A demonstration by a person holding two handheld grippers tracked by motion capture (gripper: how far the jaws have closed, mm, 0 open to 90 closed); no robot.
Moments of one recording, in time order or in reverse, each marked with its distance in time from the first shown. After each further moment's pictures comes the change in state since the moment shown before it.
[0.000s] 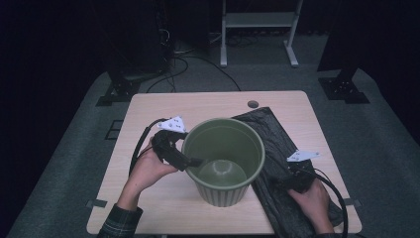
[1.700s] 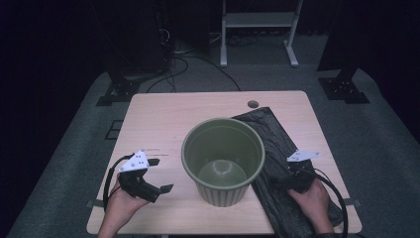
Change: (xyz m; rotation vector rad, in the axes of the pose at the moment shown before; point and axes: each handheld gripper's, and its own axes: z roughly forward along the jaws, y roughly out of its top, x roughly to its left) left arm -0.025 -0.124 -0.035 -0.081 0.187 -0.073; right arm 0.000 0.000 0.000 0.000 0.000 0.000
